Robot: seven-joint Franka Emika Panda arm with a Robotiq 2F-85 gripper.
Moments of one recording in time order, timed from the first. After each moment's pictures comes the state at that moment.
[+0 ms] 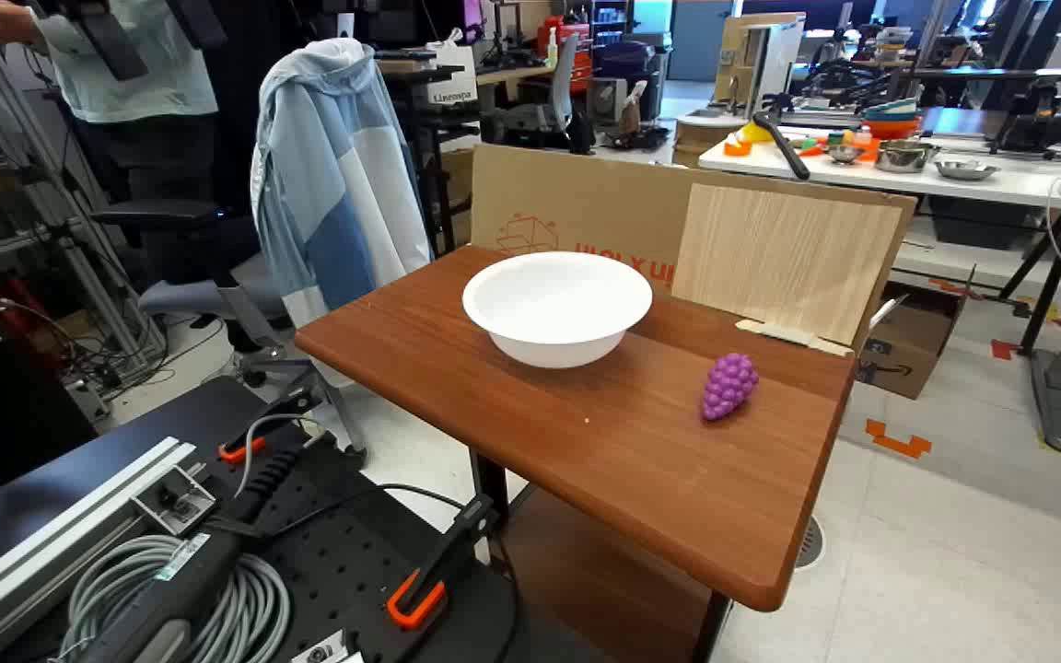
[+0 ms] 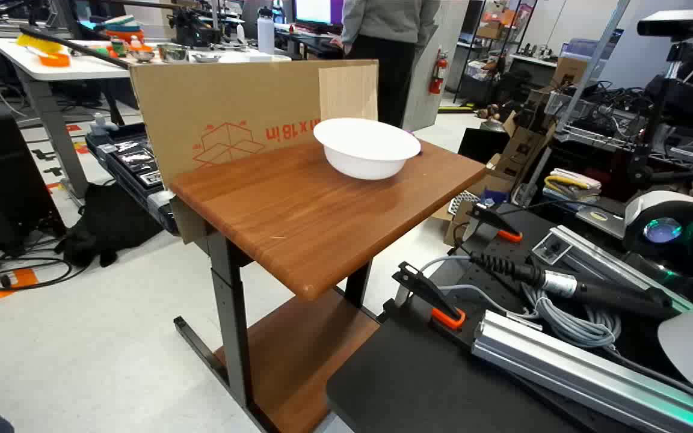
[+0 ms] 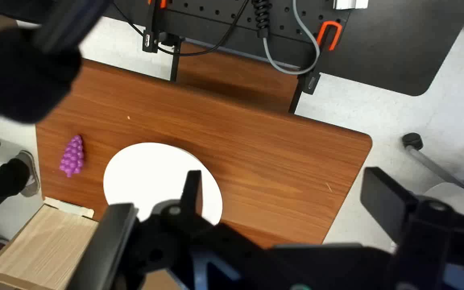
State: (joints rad) arm 0.14 -0.81 0.24 -2.70 -0.04 2.02 0.05
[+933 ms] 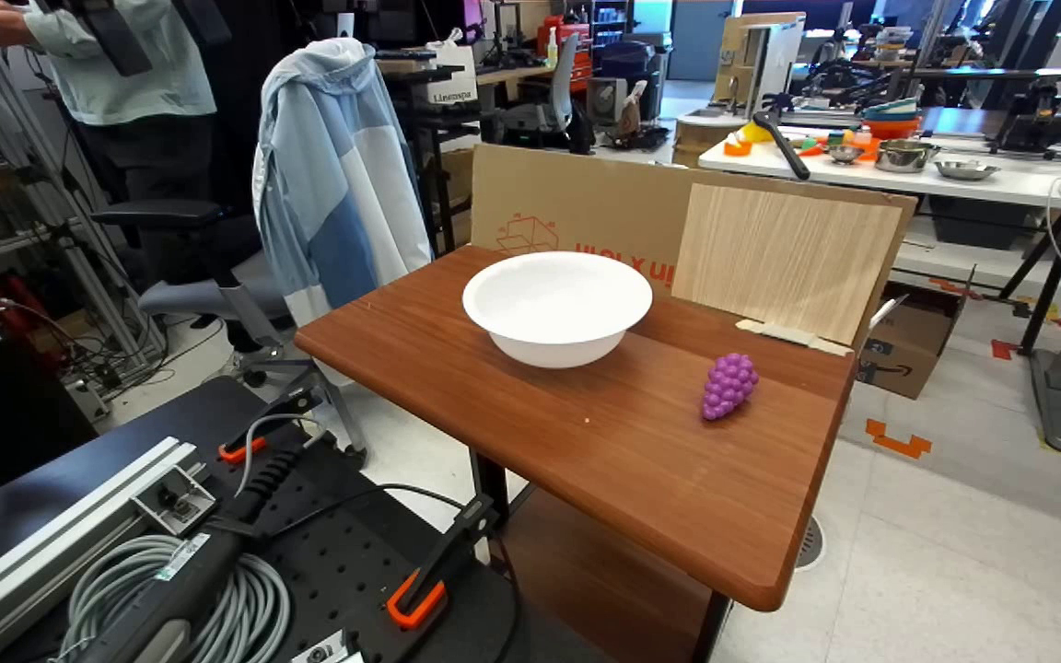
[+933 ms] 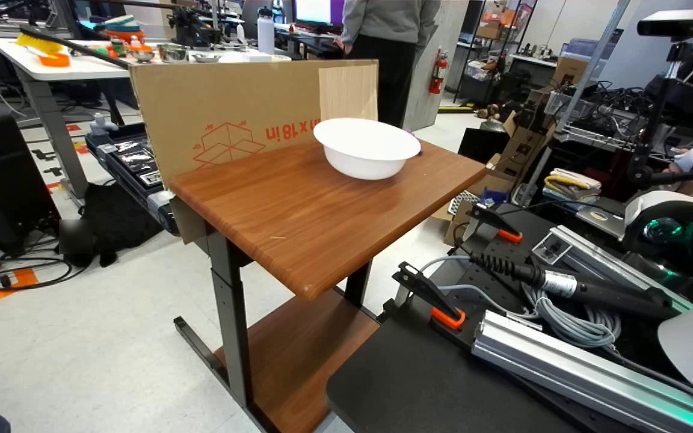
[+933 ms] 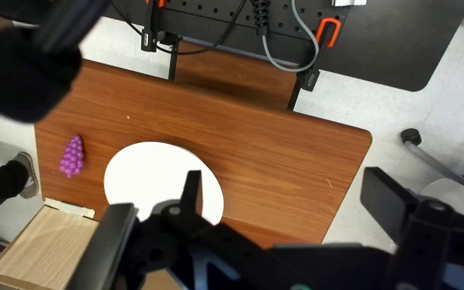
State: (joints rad) arm 0.14 -0.81 0.22 -2.70 -0.04 2.03 0.05
